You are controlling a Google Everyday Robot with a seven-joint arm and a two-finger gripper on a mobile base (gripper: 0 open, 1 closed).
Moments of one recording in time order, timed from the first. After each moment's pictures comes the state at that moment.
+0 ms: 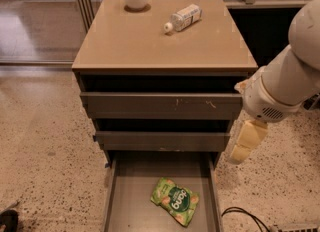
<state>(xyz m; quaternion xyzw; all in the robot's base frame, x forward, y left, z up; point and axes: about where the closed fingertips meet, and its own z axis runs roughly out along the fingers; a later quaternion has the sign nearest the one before) 0.445 -0.175 0.841 -0.60 0.78 0.02 0.17</state>
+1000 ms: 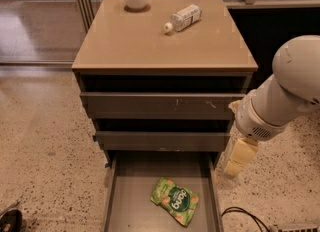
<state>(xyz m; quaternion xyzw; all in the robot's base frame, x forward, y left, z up) 0.437 -0.172 0.784 -0.59 0.79 0.05 0.15</state>
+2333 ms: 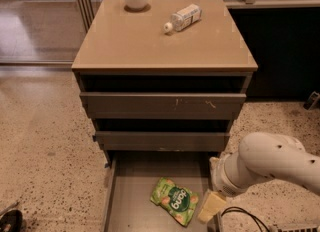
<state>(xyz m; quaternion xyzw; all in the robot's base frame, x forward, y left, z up) 0.397 -0.139 0.598 -0.55 0.81 0.13 0.15</state>
